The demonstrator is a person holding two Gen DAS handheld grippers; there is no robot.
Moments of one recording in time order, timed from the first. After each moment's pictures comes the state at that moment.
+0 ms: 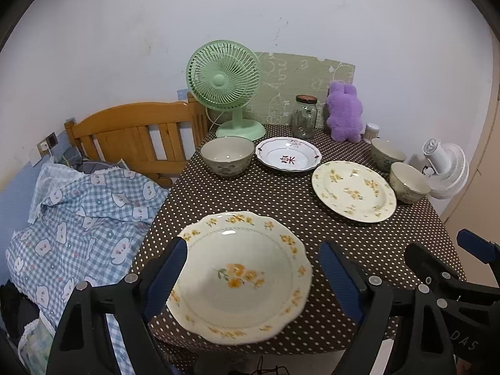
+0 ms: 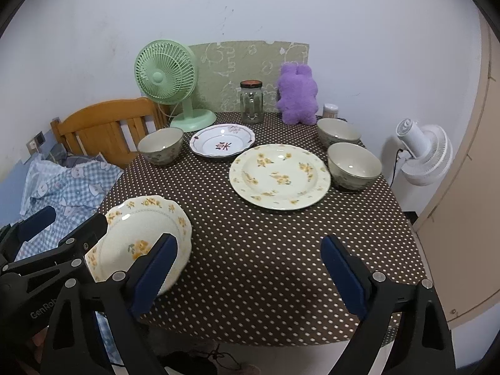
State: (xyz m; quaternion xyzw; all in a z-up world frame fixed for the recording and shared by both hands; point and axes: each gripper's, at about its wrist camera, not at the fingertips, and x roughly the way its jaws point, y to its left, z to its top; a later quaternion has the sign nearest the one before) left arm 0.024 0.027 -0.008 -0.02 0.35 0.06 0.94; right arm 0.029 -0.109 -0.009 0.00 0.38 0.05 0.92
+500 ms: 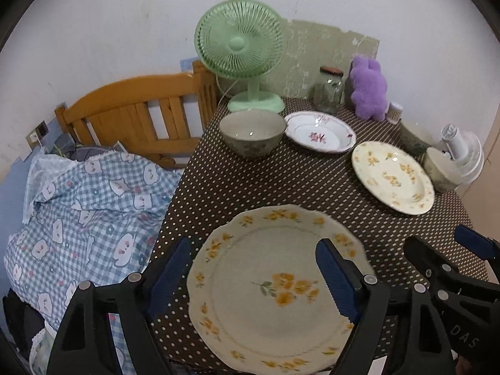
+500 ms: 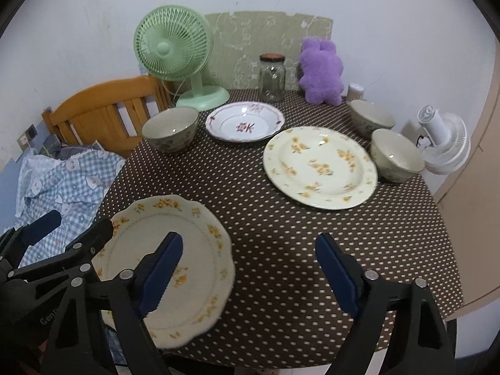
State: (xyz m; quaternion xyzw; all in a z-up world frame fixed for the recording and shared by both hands) left arm 0.078 0.092 -0.049 -0.02 0.41 0.05 0.91; right arm 0.086 -0.036 -0.049 0.00 0.44 0.05 0.90
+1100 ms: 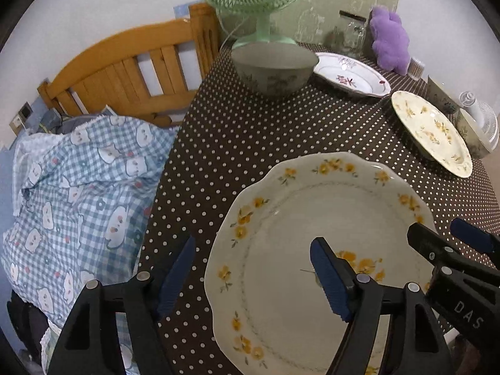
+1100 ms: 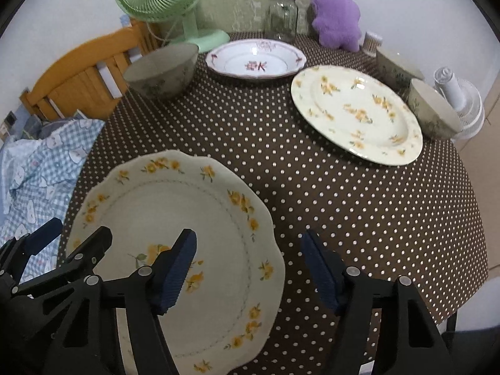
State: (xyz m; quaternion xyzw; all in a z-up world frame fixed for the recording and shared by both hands) left arm 0.115 0.130 -0.119 -0.01 0.51 0.04 0.86; right arm 0.128 0.006 -0.122 0.01 0.53 0.02 0.85
